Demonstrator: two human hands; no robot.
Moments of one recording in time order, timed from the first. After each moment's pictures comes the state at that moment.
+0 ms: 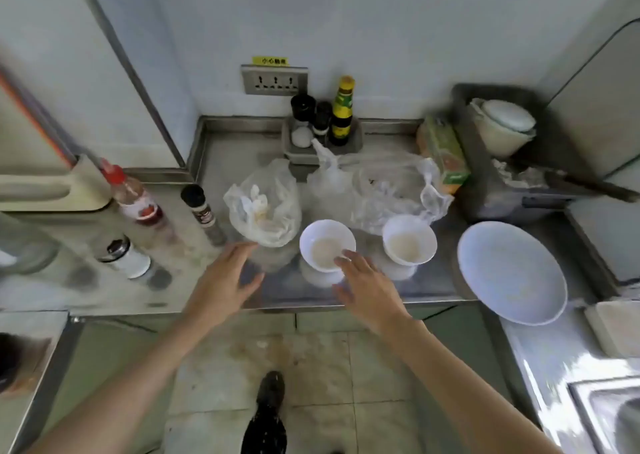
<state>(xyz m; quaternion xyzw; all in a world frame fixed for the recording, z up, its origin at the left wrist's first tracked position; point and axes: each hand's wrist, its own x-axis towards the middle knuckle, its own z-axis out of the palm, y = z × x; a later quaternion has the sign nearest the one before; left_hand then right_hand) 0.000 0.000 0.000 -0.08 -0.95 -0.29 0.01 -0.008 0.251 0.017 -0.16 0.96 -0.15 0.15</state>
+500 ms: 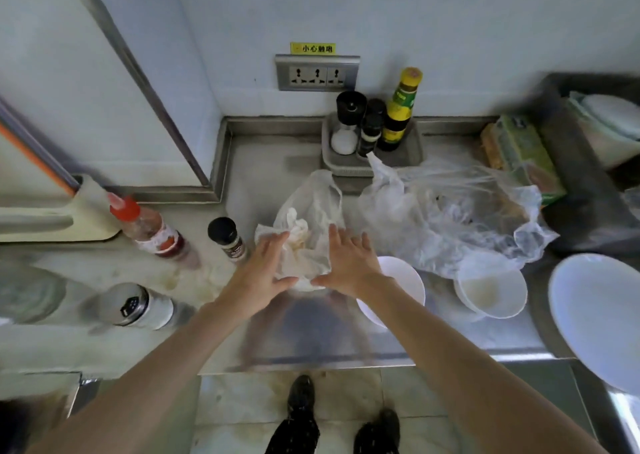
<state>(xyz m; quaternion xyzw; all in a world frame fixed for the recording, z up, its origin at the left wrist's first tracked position) -0.120 -0.050 -0.056 -0.10 -0.95 -0.29 -0.09 -0.159 0.133 -0.046 -0.14 0.96 -0.04 0.24</state>
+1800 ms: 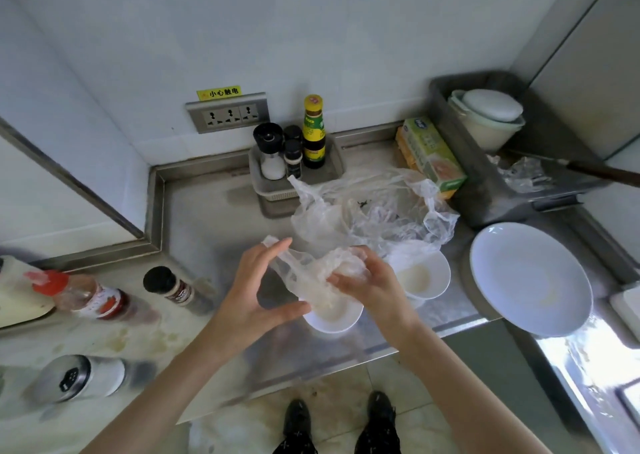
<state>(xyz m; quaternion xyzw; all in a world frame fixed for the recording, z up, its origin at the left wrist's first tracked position) -0.104 0.031 0.034 -0.16 -0.80 -0.56 -0.14 -0.083 0.234 0.039 0.10 0.66 -0.74 0.08</state>
